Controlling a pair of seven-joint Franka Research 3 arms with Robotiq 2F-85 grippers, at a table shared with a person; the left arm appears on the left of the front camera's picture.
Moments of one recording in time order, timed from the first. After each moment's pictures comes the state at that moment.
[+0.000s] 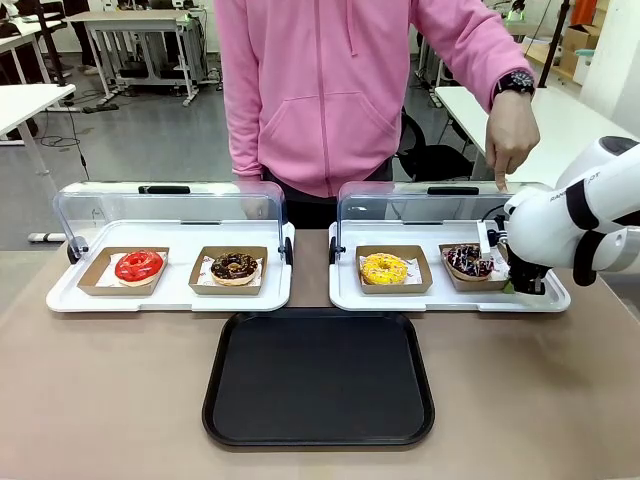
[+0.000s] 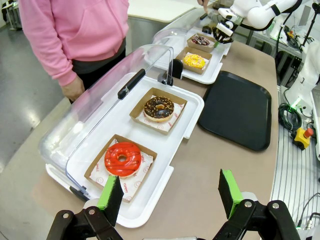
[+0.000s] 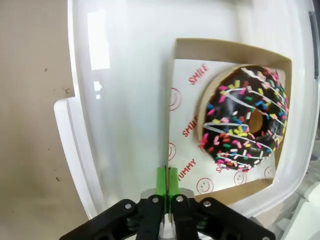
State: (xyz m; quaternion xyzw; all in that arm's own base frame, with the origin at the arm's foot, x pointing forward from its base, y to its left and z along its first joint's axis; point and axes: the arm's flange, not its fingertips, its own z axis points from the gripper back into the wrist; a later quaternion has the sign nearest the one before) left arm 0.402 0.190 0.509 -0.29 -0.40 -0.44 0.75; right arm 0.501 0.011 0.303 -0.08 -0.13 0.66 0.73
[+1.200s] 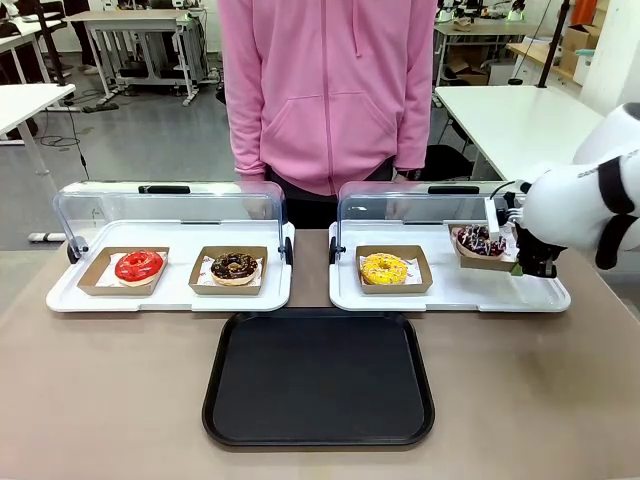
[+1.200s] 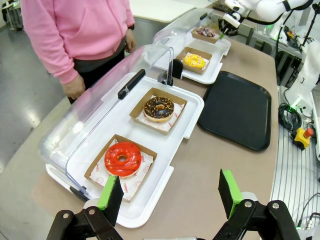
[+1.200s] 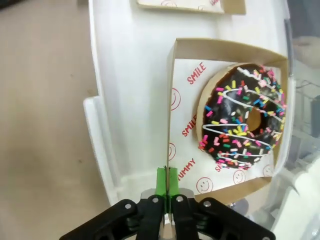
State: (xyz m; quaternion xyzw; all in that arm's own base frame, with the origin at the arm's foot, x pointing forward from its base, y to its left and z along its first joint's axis) left arm 0.402 0.190 0.510 -0.29 -0.40 -0.44 0.75; right arm 0.473 0.022 0.366 -0.09 -0.14 0.66 0.74
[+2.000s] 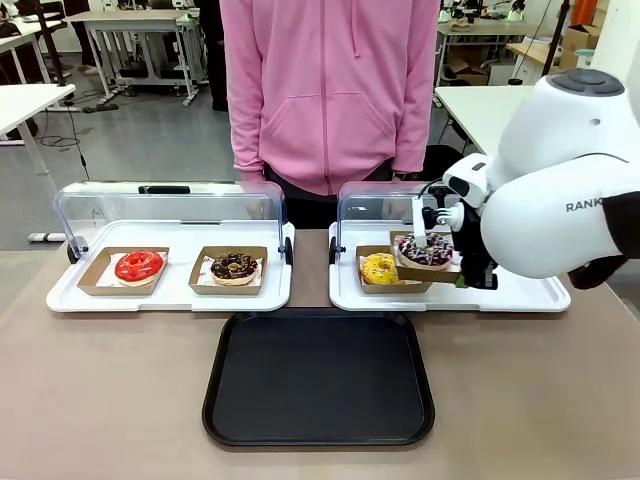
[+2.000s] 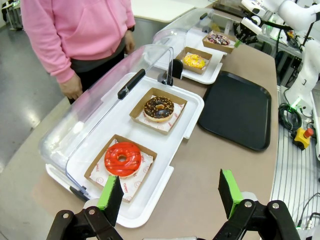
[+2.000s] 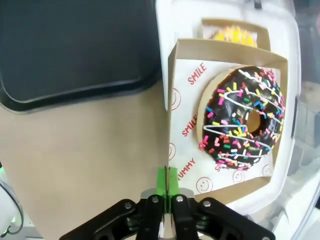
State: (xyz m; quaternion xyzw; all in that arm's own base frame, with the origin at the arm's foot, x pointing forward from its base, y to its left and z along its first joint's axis) left arm 0.402 0.190 0.510 -0.29 -0.40 -0.44 0.75; right arm 0.397 0.162 0.408 -0.08 -0.12 0.66 0.73
